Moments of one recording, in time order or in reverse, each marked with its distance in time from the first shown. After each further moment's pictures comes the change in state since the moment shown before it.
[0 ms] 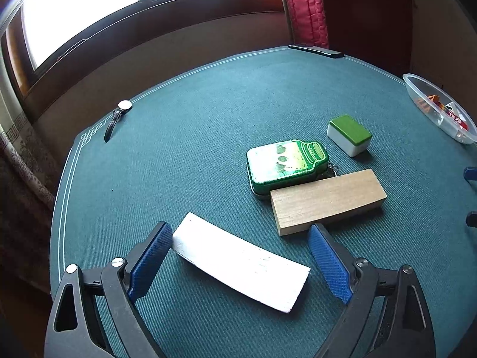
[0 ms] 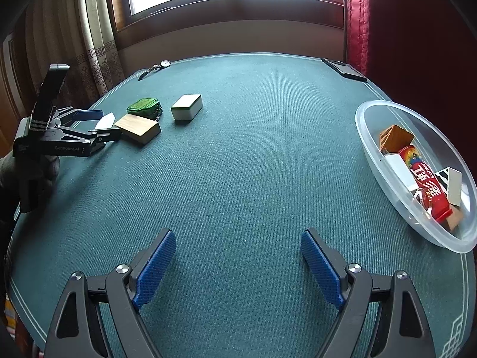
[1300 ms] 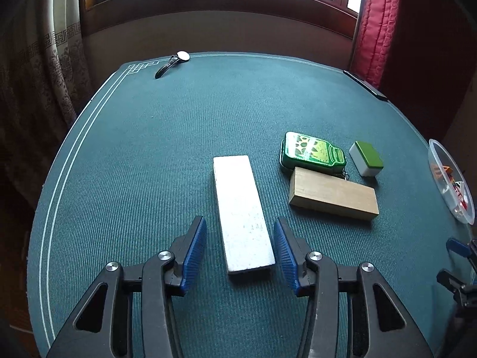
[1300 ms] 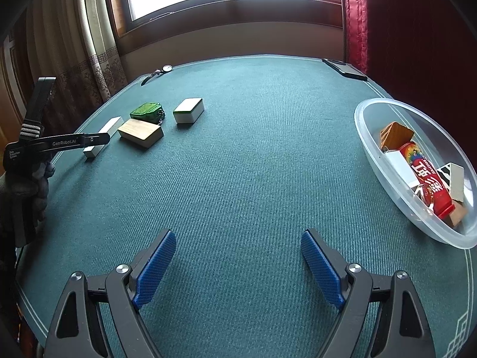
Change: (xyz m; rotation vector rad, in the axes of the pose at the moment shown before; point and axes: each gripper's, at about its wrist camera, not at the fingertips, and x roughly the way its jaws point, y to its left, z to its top) left arm -0.025 0.021 -0.030 -0.424 0.034 0.017; right arm -0.005 -0.004 -0.002 0.017 -0.014 0.028
